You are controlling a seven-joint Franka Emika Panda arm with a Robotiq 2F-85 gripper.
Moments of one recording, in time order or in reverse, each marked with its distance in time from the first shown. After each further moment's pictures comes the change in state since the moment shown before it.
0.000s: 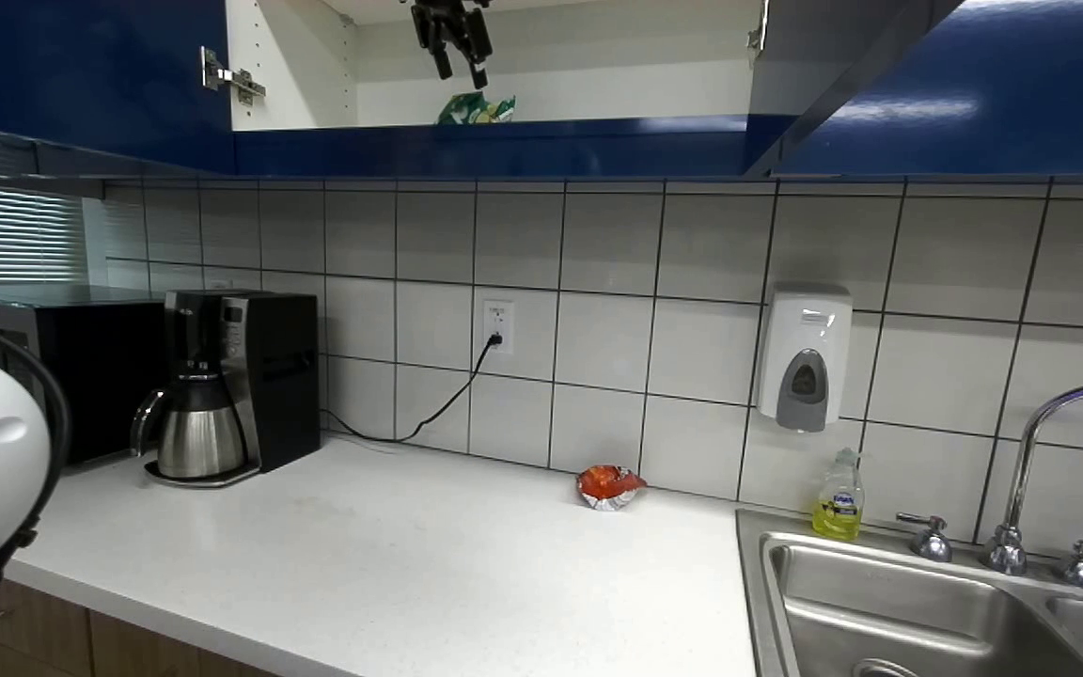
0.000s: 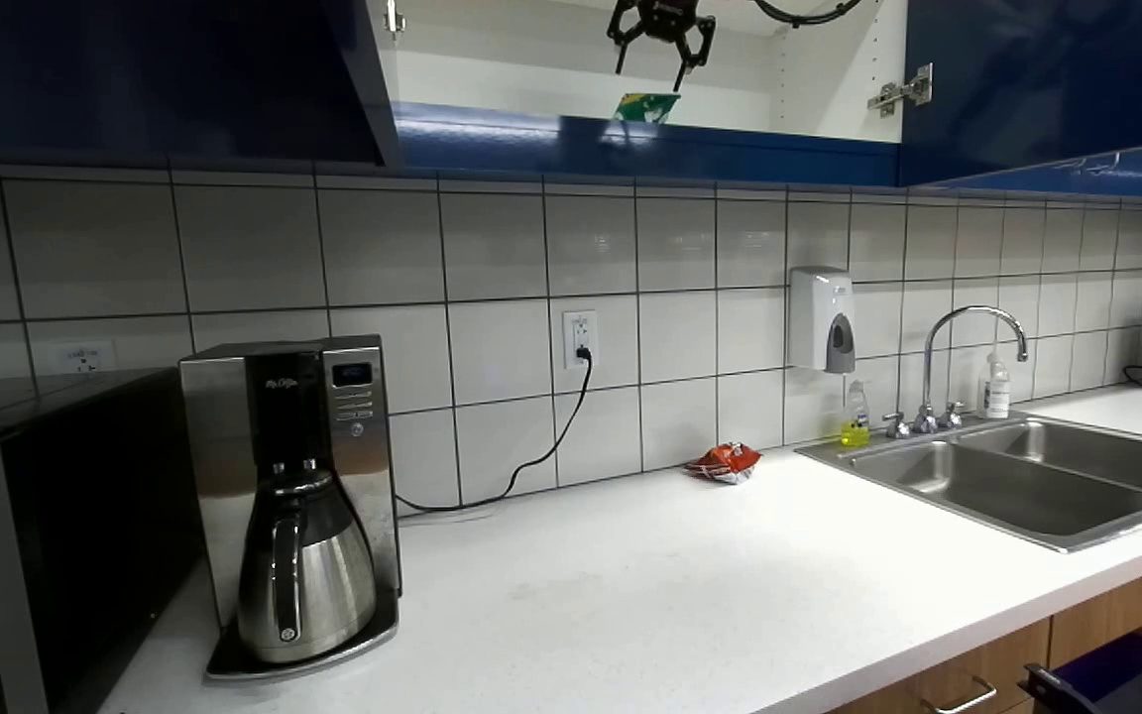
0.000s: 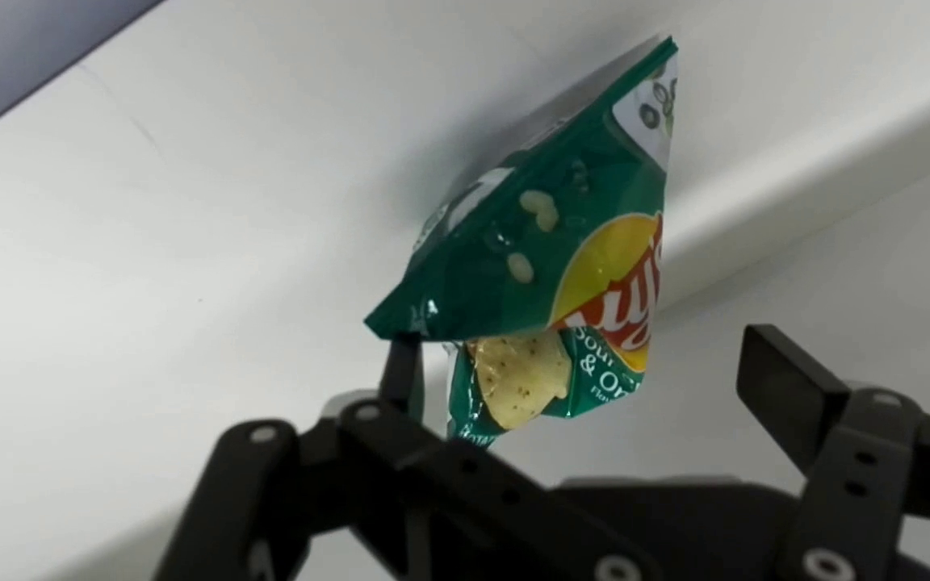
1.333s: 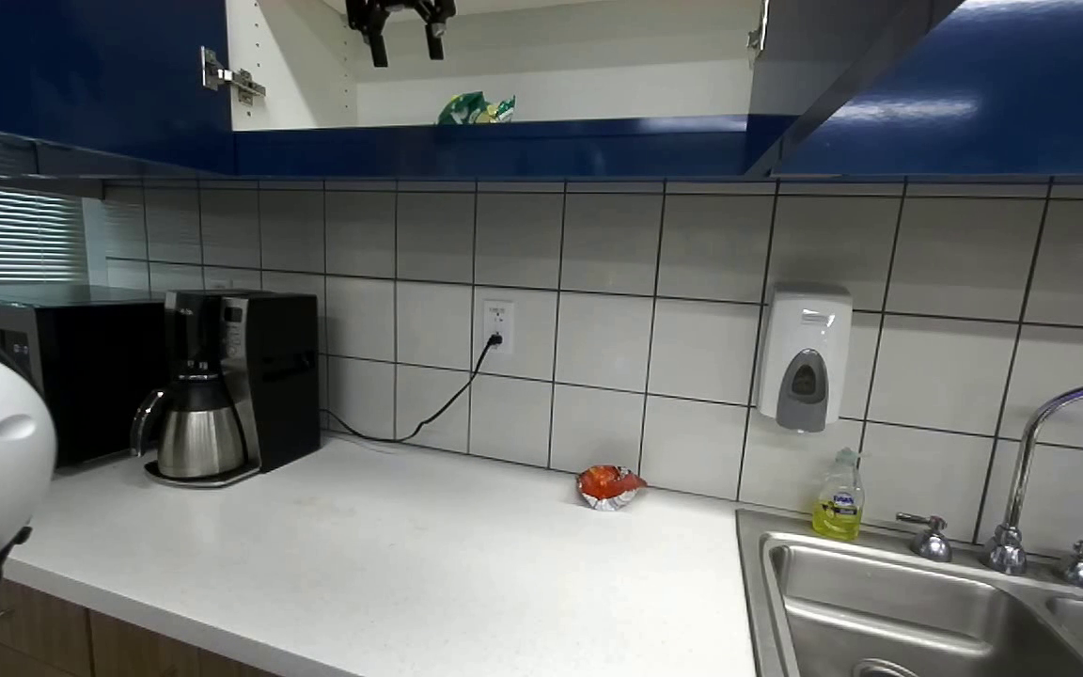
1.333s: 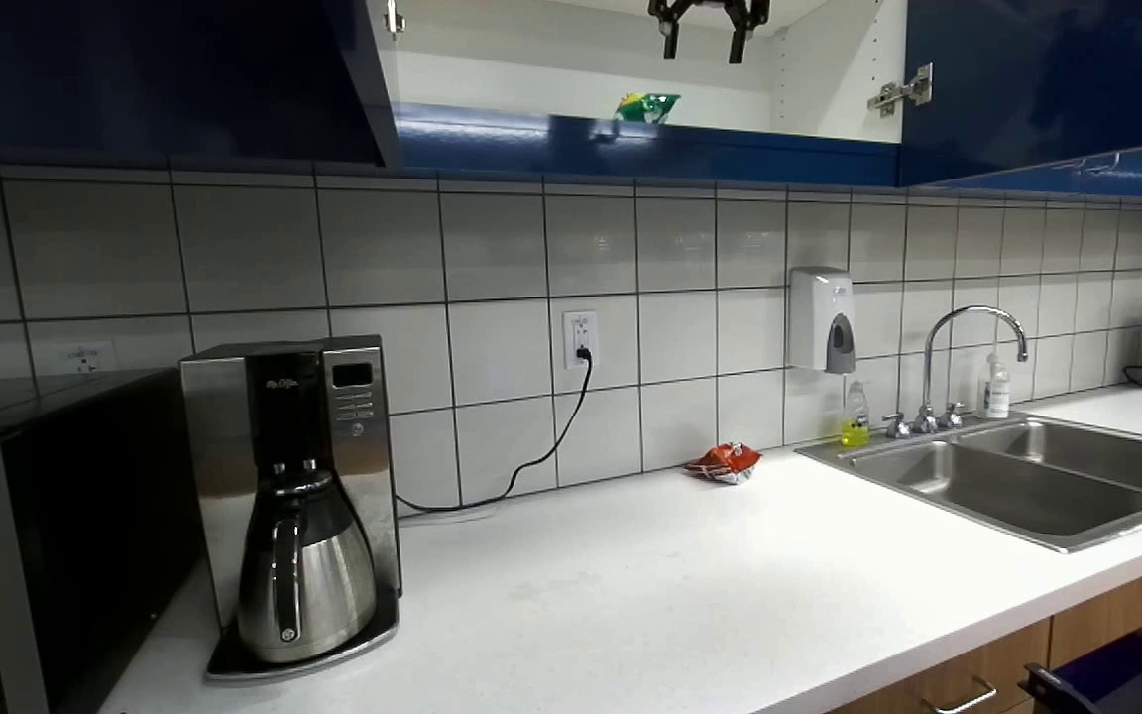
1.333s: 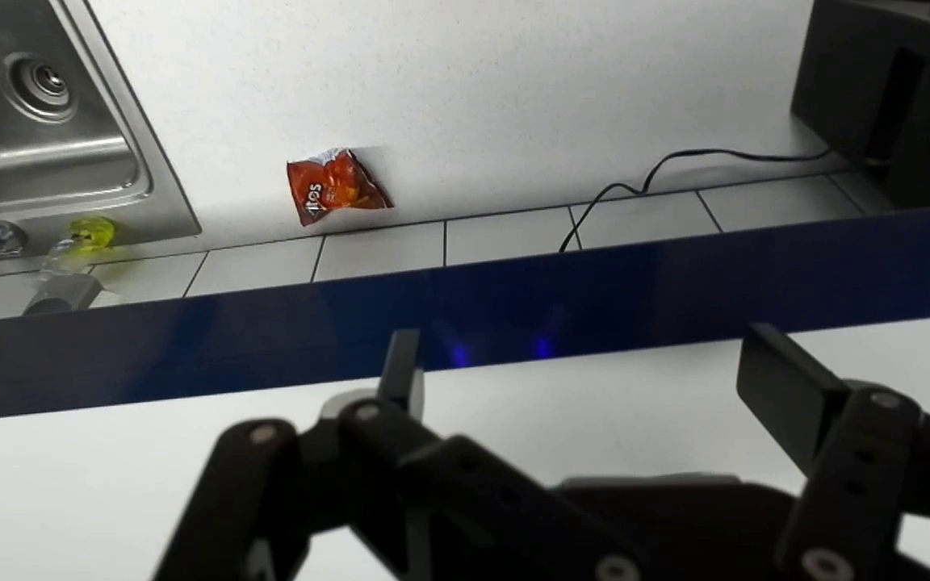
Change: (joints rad) arm 0.028 -0.169 0.001 -0.057 0.006 -0.511 -0.388
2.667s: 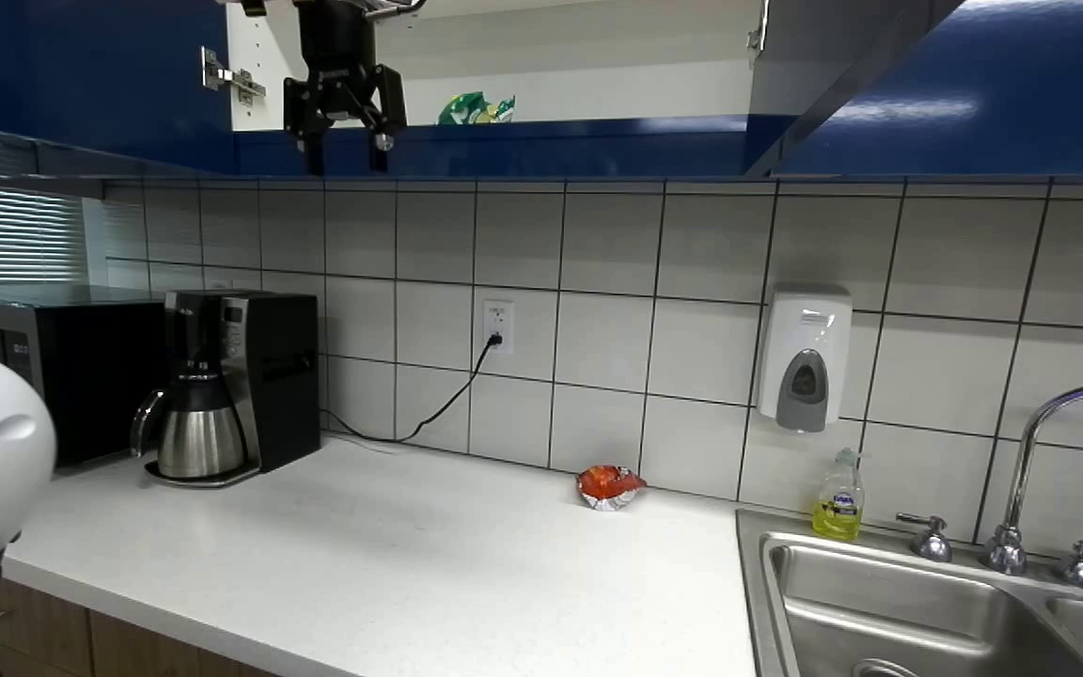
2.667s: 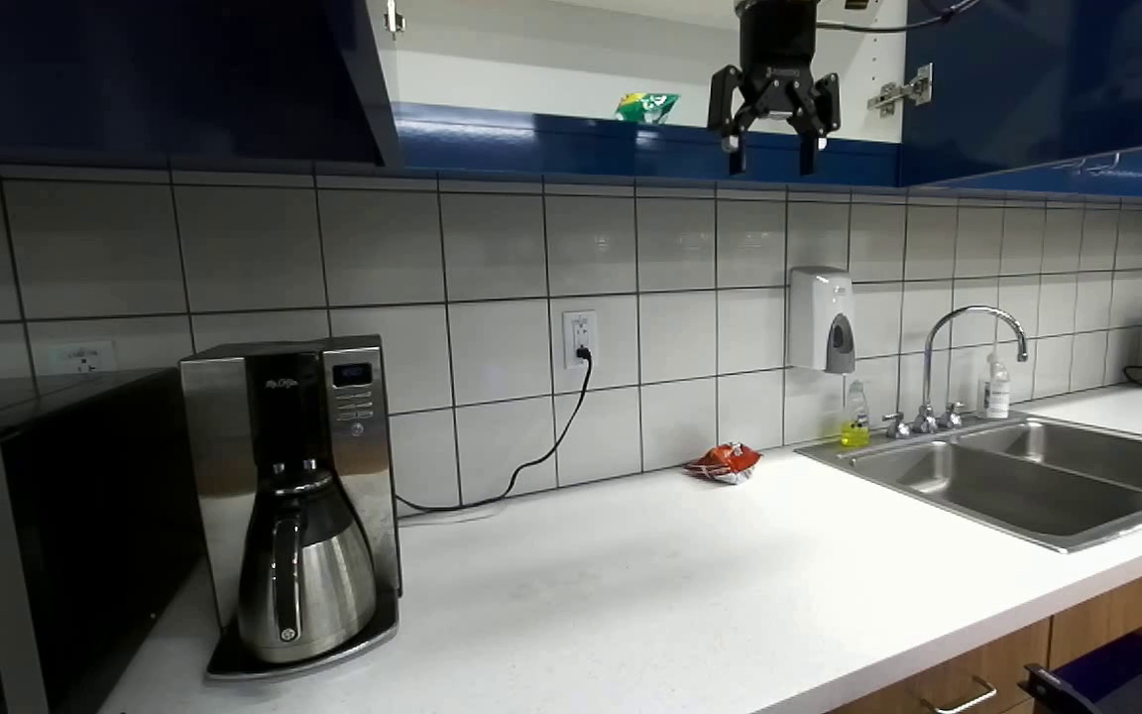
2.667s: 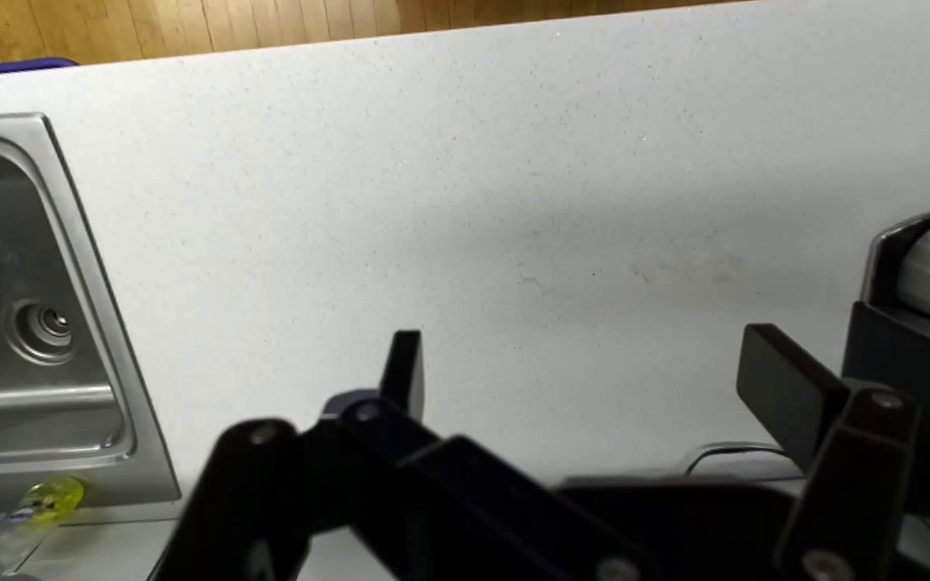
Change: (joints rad) arm 0.000 -0.395 -0.016 -0.778 0.065 0.094 -0.044
